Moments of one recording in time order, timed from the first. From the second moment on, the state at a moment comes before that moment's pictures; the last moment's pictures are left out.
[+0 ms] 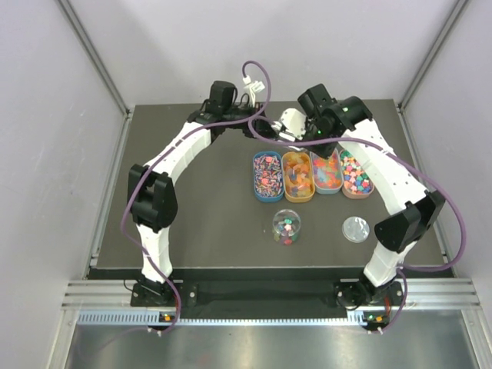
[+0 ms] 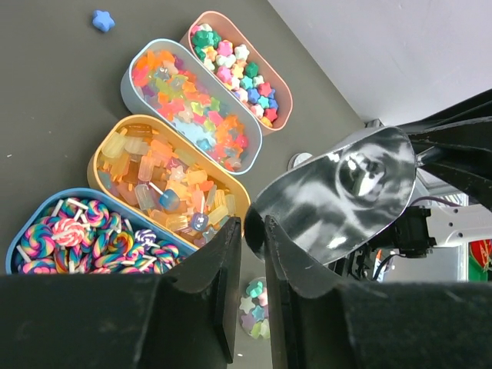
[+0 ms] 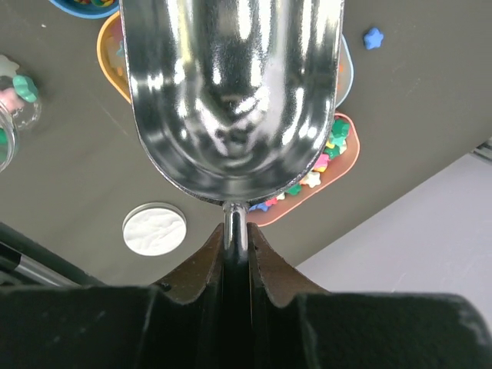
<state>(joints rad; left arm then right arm) -0.43 2.00 1.83 -0.33 0.88 -0.32 0.55 1.73 1.98 -1.39 0.16 -0.60</state>
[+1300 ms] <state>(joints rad) -0.32 1.84 1.34 -0.37 0.59 -0.19 0.48 1.78 1.84 -1.37 0.08 -0.34</state>
